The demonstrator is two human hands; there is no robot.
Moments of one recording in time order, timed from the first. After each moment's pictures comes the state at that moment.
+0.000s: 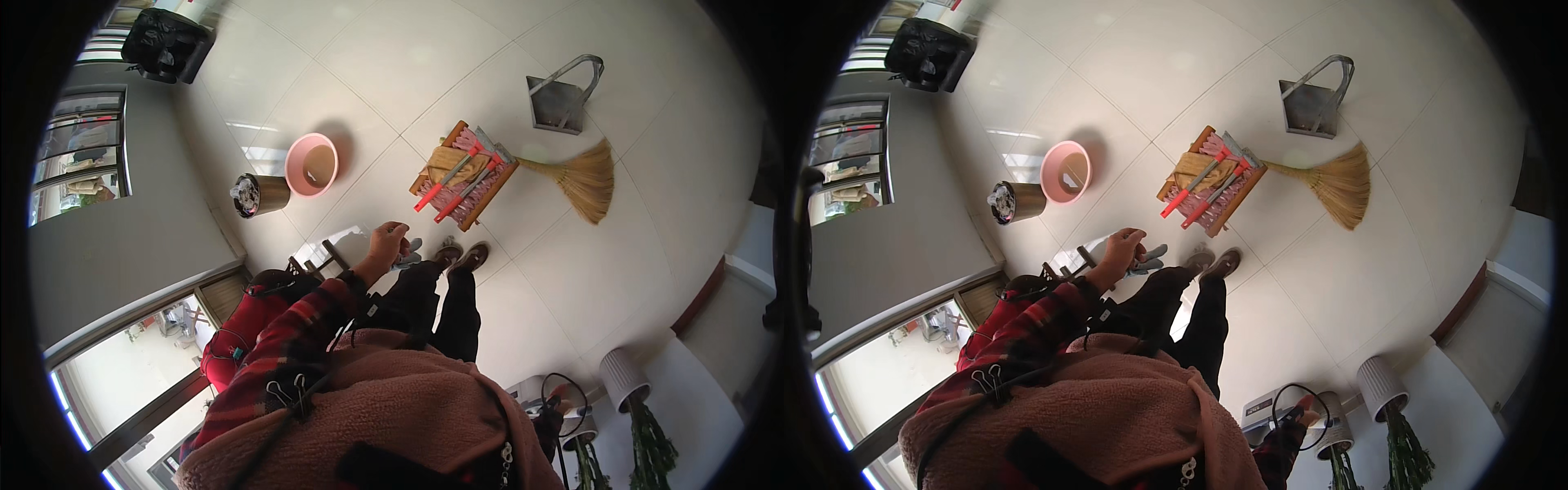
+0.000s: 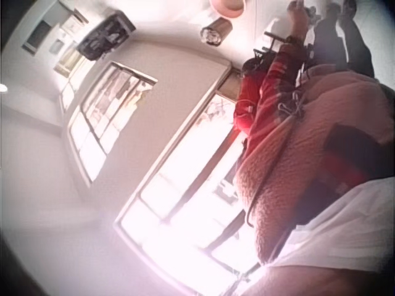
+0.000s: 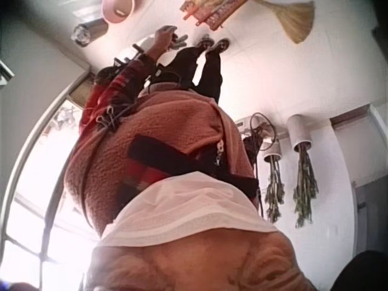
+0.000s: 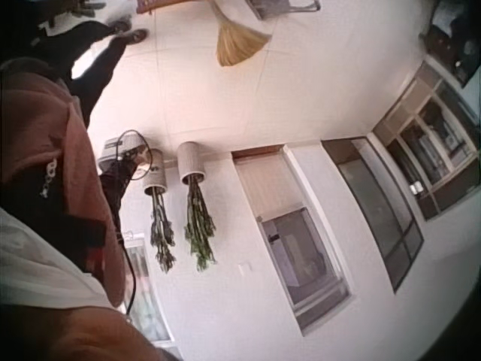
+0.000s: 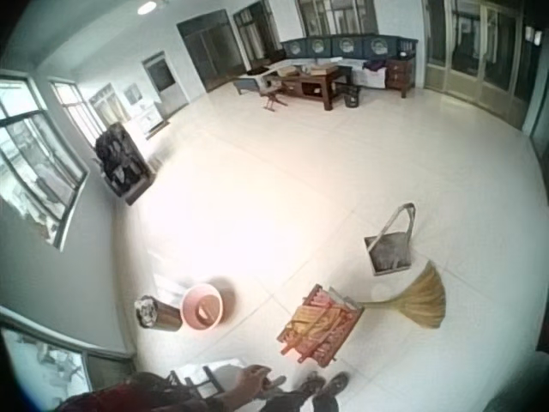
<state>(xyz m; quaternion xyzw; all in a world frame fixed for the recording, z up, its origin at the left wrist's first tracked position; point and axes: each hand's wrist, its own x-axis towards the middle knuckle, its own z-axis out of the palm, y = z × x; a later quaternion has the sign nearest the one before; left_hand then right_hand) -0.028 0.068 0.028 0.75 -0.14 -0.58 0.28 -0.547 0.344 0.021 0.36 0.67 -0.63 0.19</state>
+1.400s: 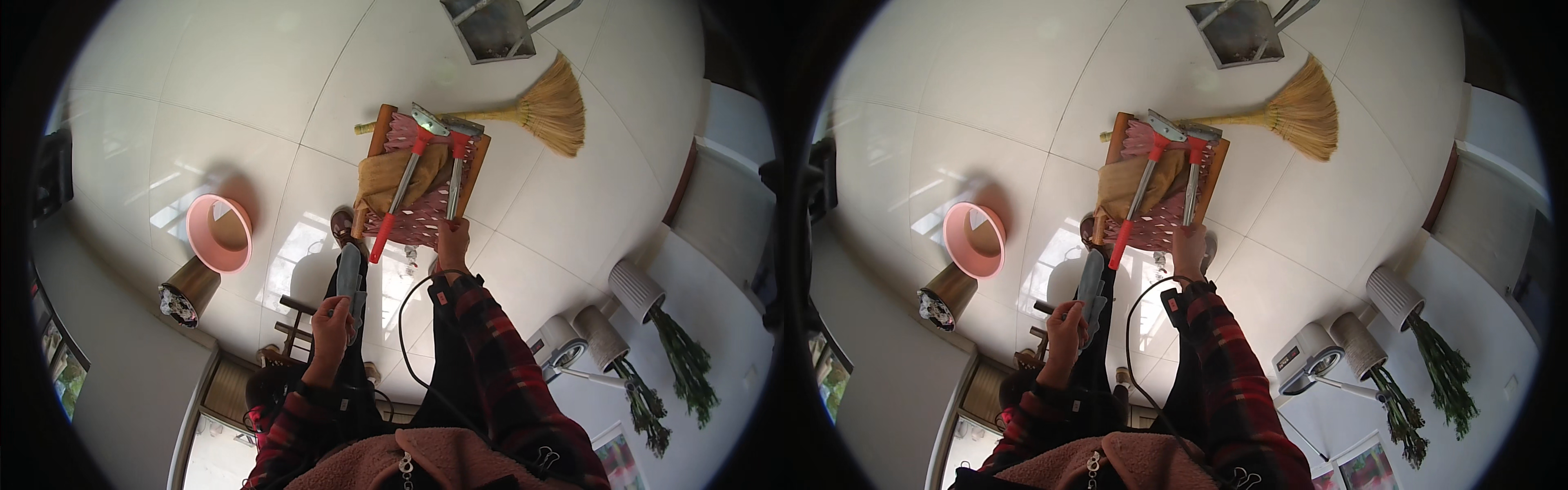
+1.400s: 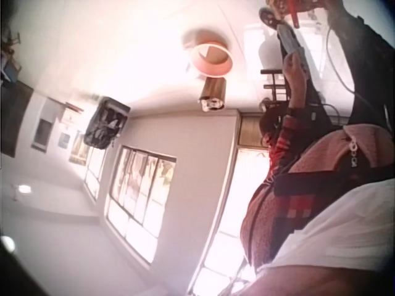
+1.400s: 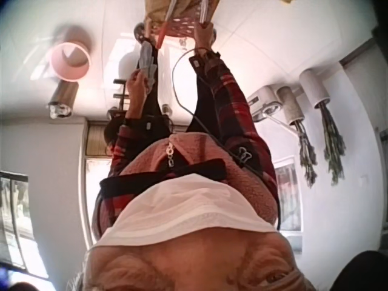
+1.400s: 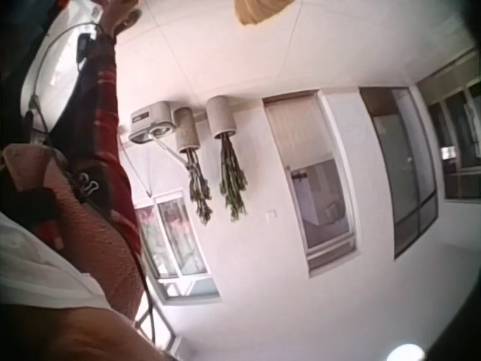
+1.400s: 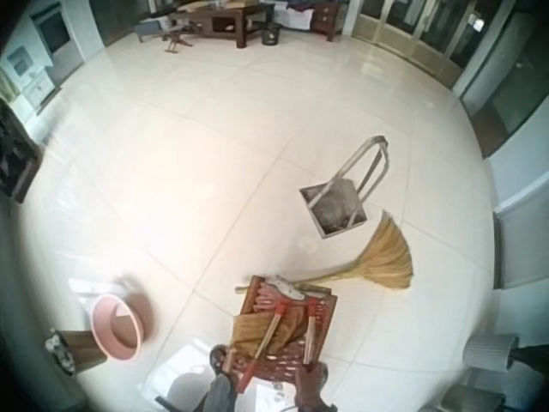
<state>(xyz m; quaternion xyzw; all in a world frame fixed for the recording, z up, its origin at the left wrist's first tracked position) 0.077 0.027 -0.101 0.74 -0.04 -0.65 0.19 -0.160 -0.012 -0.264 -0.10 0.89 -0.17 0.40</state>
